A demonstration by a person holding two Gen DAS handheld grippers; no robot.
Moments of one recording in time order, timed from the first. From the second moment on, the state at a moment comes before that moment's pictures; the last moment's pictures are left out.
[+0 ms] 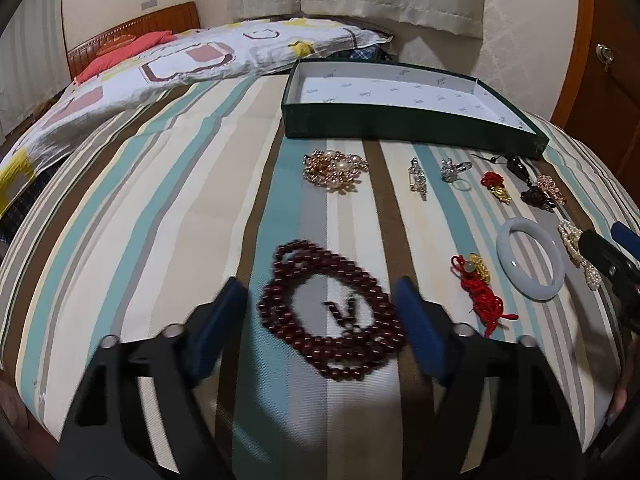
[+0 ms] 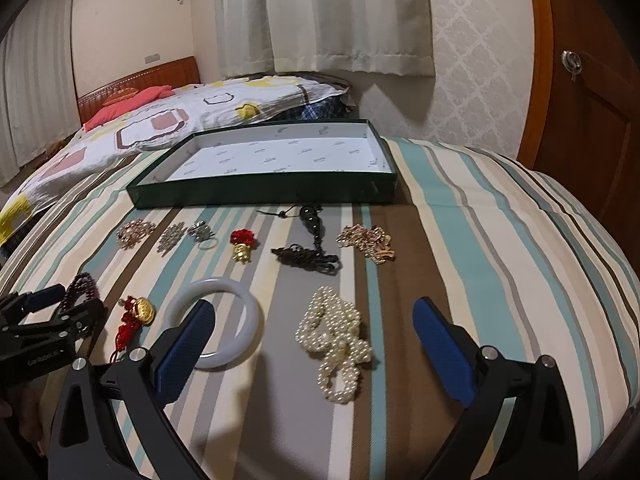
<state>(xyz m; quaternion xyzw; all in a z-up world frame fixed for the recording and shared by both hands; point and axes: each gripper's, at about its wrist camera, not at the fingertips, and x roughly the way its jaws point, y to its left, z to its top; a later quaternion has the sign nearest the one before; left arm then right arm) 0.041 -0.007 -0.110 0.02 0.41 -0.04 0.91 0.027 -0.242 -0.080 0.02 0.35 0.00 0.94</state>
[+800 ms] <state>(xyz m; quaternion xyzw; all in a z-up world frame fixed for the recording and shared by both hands) 0.050 -0.005 -0.105 0.00 0.41 -0.04 0.91 0.041 -0.248 -0.087 0.04 0.40 0.01 0.92</state>
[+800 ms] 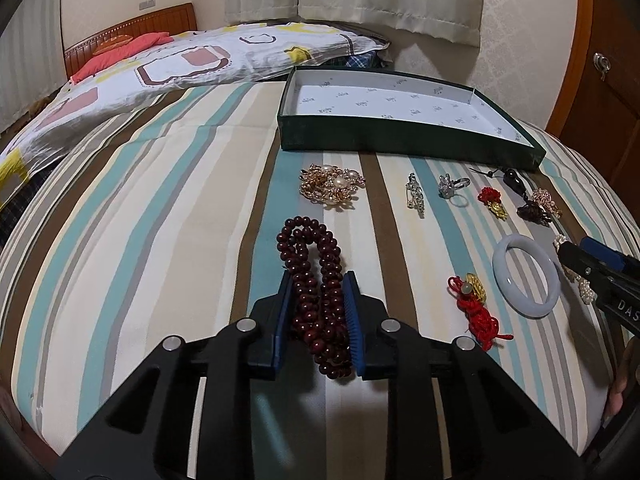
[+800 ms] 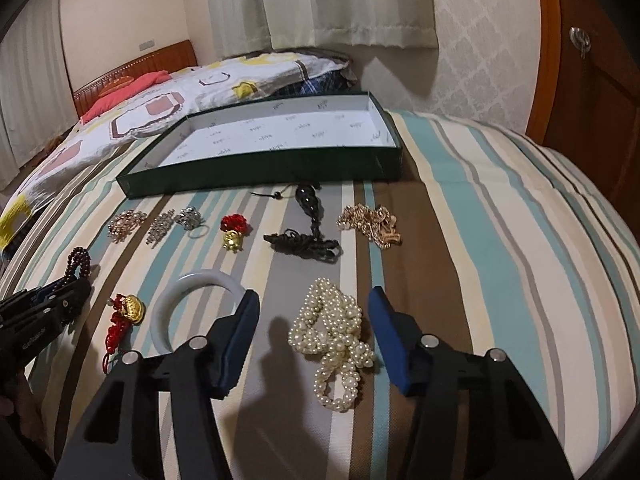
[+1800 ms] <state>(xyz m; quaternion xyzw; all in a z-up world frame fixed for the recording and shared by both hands) 0.045 0.004 -0.089 -0.02 0.37 -0.06 0.93 0.035 -0.246 -0.080 0.04 0.39 0.03 0.92</state>
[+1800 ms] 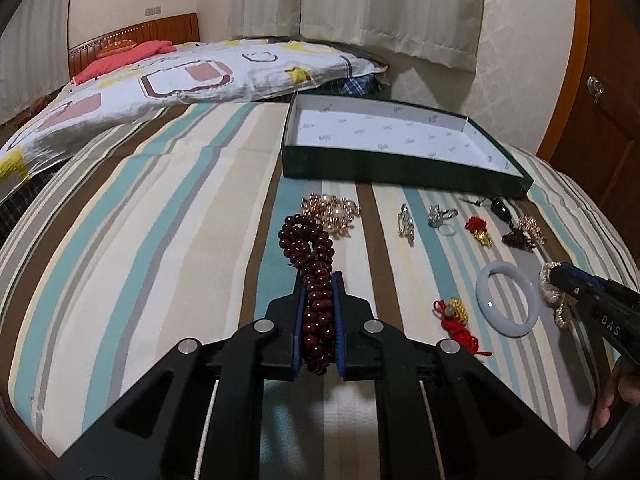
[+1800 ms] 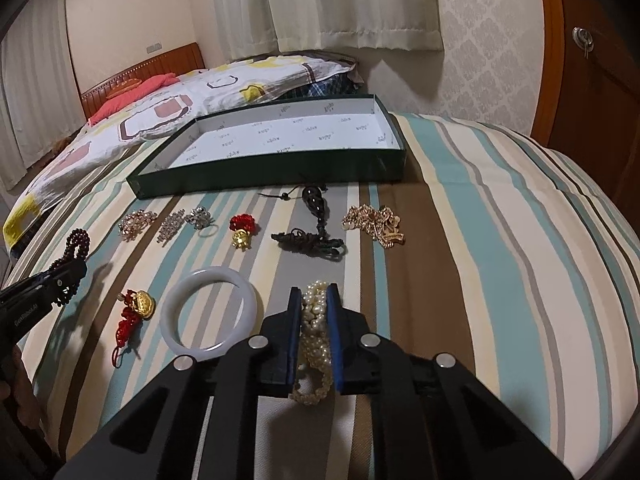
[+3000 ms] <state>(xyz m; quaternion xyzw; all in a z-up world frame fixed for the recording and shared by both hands) 0.211 -0.050 -0.056 -0.03 0.36 -0.09 0.93 0.184 -0.275 -0.042 0.06 0.33 0.03 0.94</state>
